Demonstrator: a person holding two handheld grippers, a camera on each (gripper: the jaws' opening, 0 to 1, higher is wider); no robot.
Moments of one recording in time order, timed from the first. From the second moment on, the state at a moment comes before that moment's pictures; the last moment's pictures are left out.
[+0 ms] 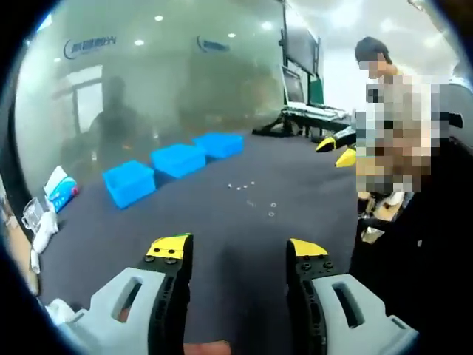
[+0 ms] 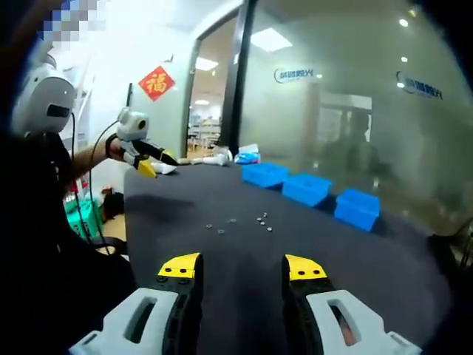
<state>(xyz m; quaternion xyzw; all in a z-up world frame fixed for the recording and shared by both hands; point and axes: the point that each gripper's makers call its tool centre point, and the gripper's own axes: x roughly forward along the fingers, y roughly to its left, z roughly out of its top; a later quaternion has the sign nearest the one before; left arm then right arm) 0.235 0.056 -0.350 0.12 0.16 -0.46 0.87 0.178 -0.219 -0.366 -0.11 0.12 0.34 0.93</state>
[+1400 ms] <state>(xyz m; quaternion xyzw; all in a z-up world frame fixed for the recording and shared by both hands) 0.278 -0.045 -0.356 0.28 0.26 -0.55 0.74 0.181 -0.224 -0.369 -0.10 0.13 0.33 0.93</state>
